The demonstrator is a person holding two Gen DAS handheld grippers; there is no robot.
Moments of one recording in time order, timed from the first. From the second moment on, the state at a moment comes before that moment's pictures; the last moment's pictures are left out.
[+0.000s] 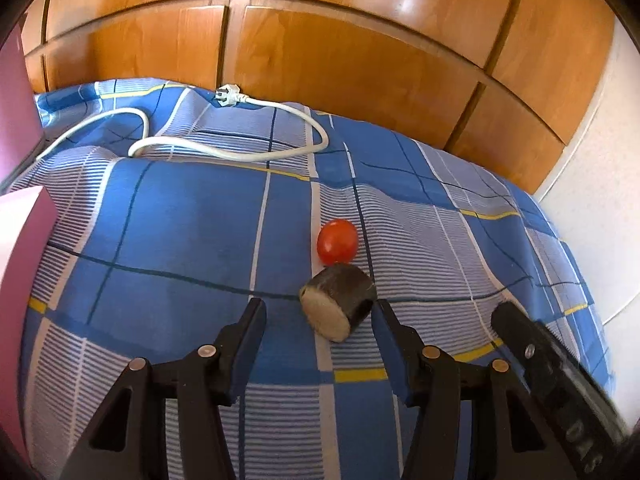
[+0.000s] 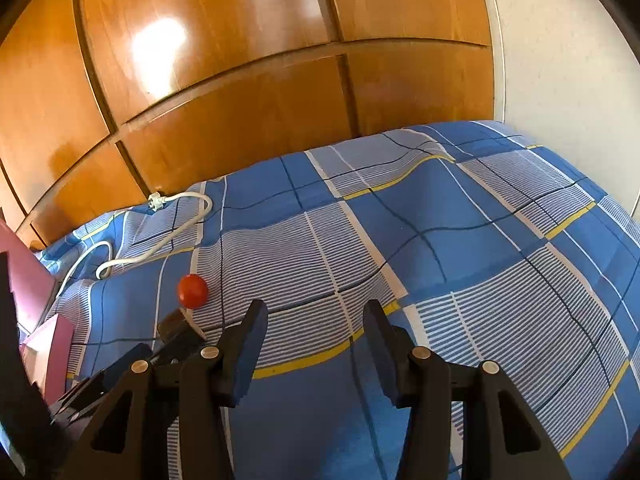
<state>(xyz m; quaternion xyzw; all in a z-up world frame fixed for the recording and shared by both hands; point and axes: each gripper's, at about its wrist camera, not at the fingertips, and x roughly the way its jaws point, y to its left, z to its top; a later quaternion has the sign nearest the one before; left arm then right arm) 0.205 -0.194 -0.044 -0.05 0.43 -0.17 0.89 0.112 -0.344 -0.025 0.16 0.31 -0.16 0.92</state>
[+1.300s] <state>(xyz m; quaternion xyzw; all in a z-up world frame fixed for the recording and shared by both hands) 0.163 -0.110 -0.051 -0.10 0.41 -0.12 0.90 0.132 -0.310 -0.043 0.17 0.36 -0.03 0.91</state>
